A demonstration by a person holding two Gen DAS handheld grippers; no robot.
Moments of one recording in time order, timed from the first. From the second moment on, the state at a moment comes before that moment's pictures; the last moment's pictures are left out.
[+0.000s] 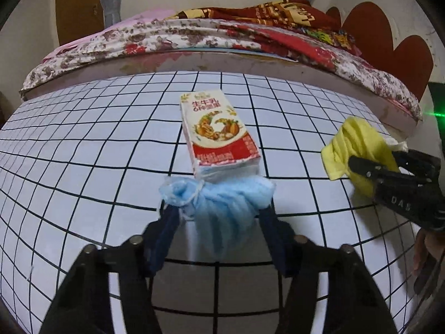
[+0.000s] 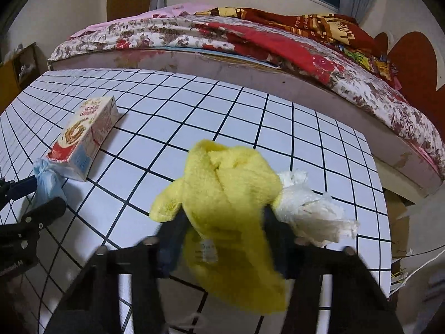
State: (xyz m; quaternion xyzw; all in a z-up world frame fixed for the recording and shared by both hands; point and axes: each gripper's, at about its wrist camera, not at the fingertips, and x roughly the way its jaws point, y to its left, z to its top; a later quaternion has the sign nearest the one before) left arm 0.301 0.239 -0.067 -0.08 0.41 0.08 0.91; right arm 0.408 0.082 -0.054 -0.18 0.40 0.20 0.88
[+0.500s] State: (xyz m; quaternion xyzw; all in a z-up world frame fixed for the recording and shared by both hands) left arm 0.256 0.224 -0.048 -0.08 0.37 0.05 0.92; right arm 0.359 0.064 -0.025 -0.12 0.36 0.27 0.88
